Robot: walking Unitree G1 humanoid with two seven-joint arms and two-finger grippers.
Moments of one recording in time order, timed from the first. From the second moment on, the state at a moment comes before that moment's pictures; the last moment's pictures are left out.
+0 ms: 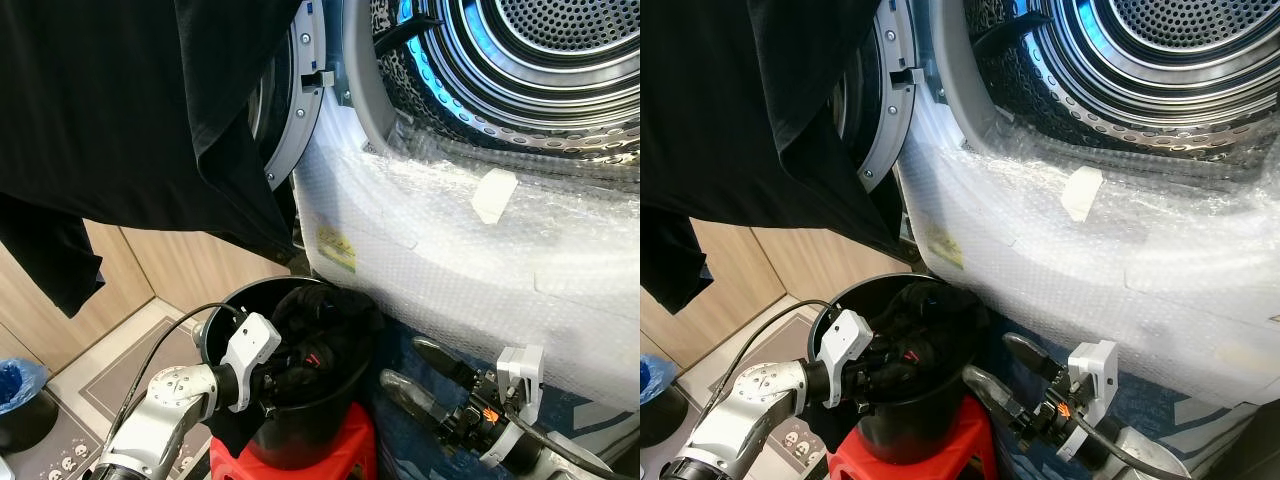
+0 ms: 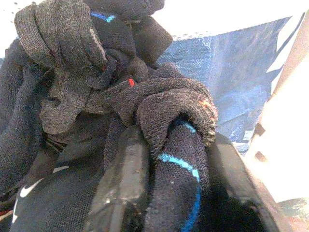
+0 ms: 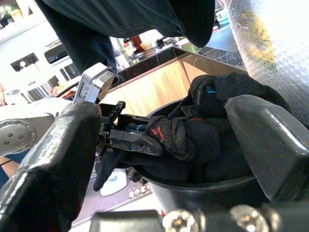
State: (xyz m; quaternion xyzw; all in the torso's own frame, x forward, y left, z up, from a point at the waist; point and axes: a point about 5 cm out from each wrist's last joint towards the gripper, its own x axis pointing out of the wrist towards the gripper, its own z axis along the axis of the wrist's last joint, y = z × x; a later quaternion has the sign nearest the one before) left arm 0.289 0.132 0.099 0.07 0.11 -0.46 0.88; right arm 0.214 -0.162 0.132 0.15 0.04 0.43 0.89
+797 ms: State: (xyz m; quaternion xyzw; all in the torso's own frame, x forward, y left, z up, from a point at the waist) left arm 0.279 0.135 0.125 0.08 -0.02 -0.34 0.94; right arm 0.217 -0.157 0.136 0.15 0.03 0.45 0.88
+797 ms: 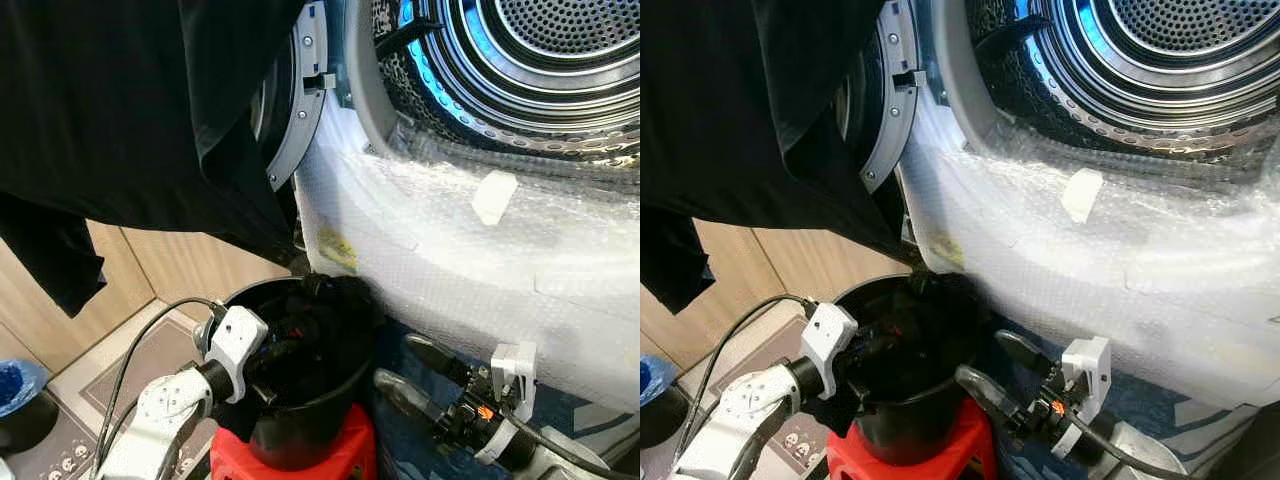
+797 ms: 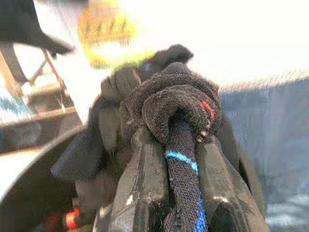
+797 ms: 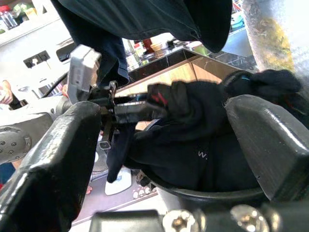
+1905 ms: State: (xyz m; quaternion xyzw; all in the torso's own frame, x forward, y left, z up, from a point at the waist) left arm 0.248 0.104 0.161 0.02 -0.10 -0.45 0.89; right arm 0.221 -0.164 0.142 0.11 0.04 0.49 0.86
